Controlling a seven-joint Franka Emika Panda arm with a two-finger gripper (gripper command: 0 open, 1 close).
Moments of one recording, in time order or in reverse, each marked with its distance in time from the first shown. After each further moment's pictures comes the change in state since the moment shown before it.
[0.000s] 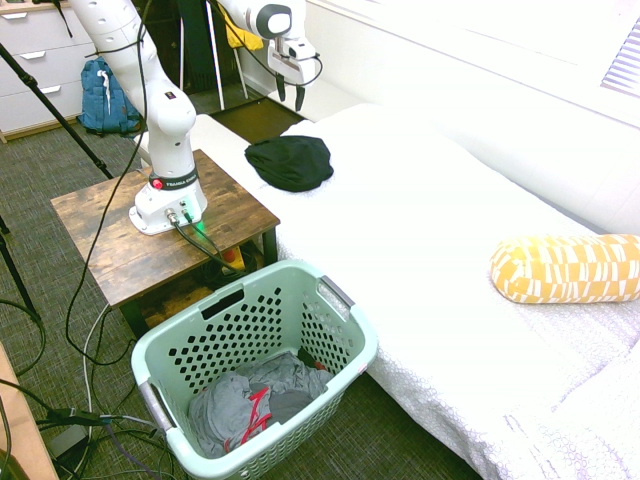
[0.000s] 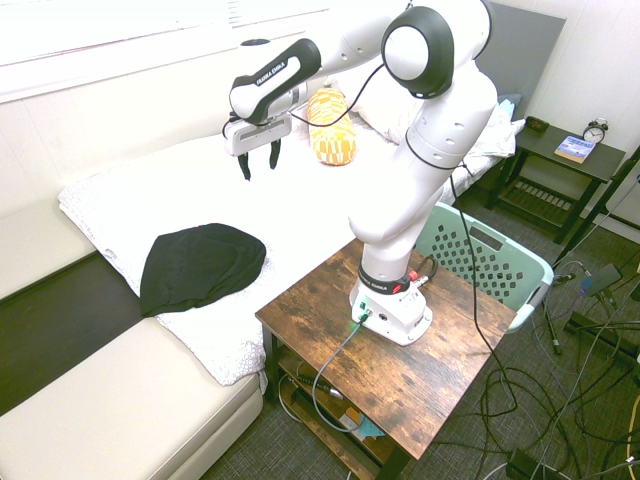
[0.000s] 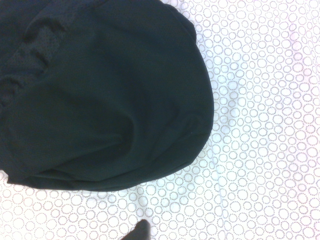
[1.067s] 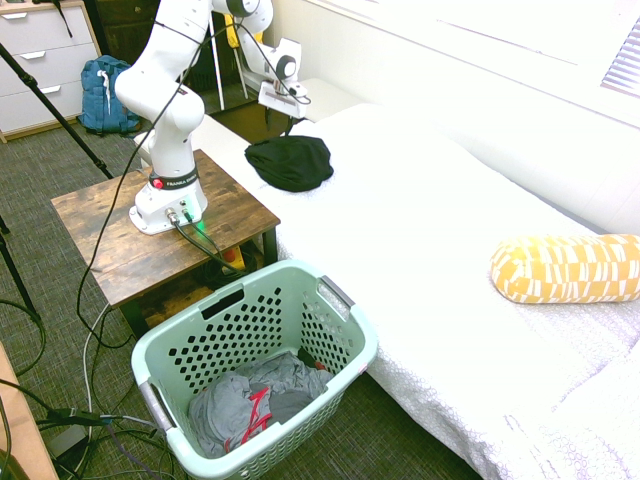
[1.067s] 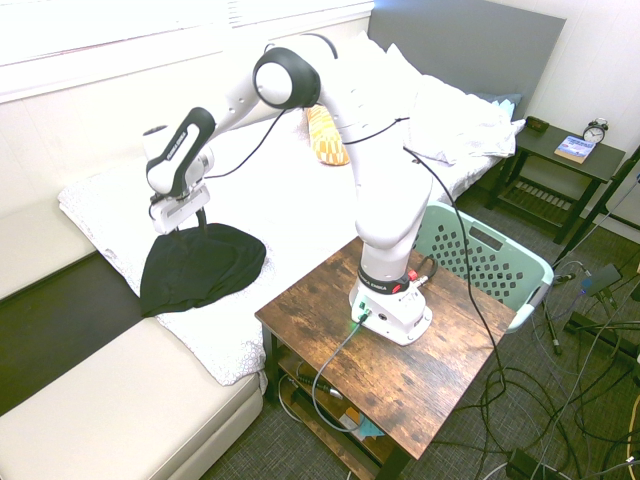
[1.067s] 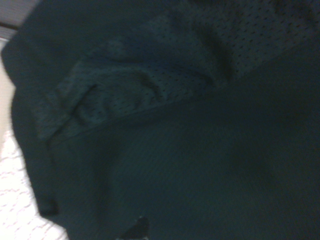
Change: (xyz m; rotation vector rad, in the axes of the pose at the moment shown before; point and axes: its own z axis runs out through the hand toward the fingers) arm -0.069 -0.231 0.246 -0.184 -0.159 -0.355
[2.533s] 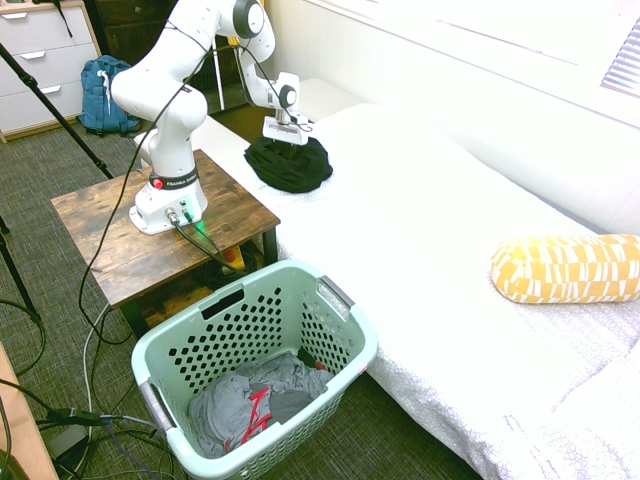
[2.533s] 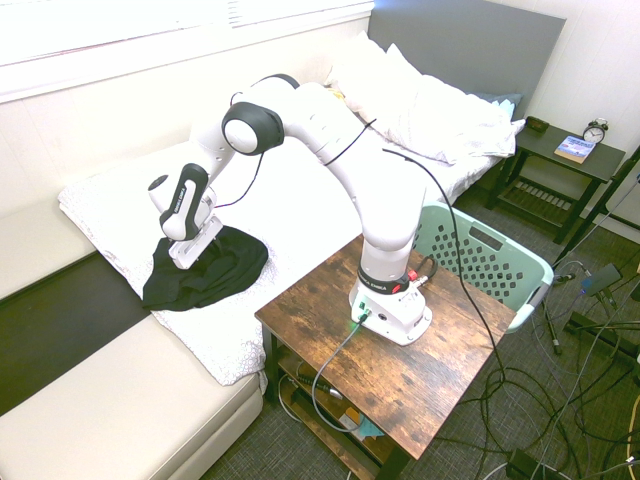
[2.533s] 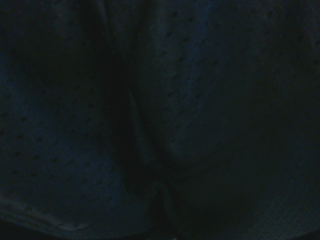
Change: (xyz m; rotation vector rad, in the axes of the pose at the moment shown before) arm 0.020 0.011 0.096 -0.160 0.031 0.052
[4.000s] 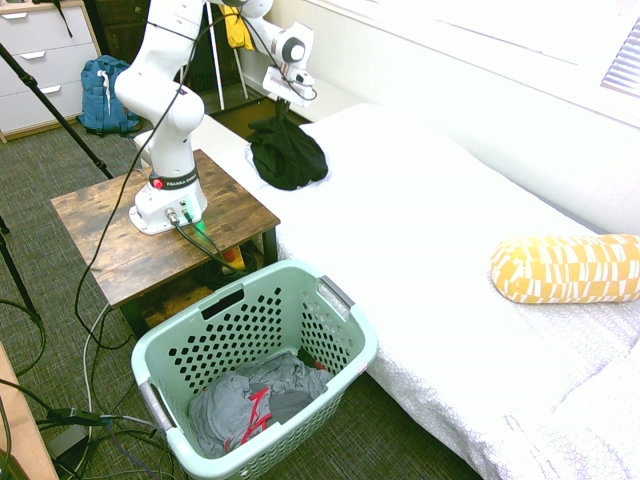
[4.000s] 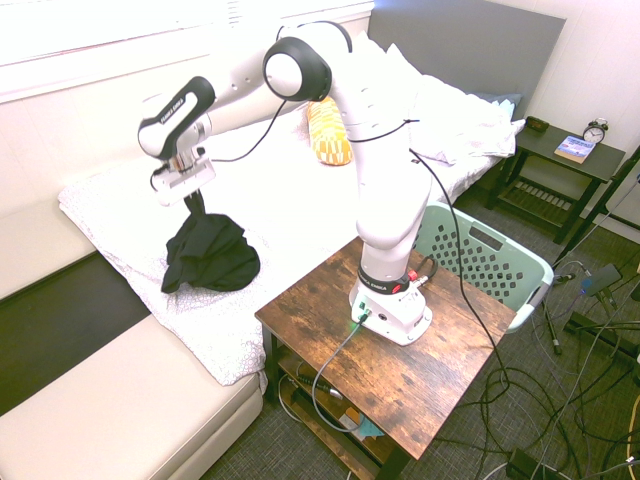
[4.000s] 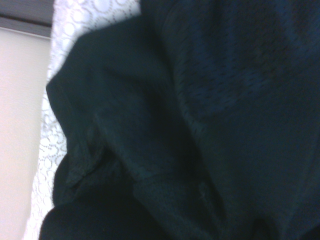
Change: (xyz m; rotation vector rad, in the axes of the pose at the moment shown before) arm 0.002 0.090 -0.229 0.117 -0.154 -0.067
